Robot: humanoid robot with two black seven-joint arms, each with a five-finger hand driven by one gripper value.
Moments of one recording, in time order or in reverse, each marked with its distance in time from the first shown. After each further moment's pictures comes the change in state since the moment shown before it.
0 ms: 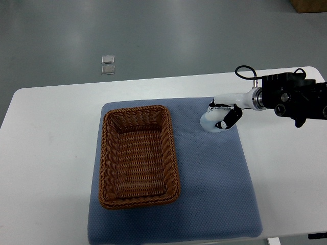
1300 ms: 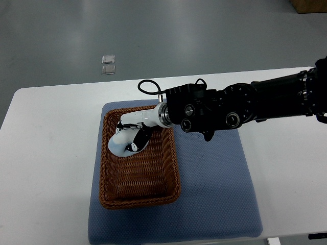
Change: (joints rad) left arm 0.000 0.000 0.000 0.000 0.000 0.000 0.000; right arm 0.077 0.523 0.002 -0.136 0.267 -0.053 0.021
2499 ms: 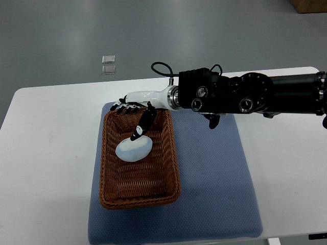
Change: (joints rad) left arm 0.000 0.000 0.000 0.000 0.000 0.000 0.000; right arm -0.100 -0.145 0.267 -0.038 -0.008 0.053 0.002
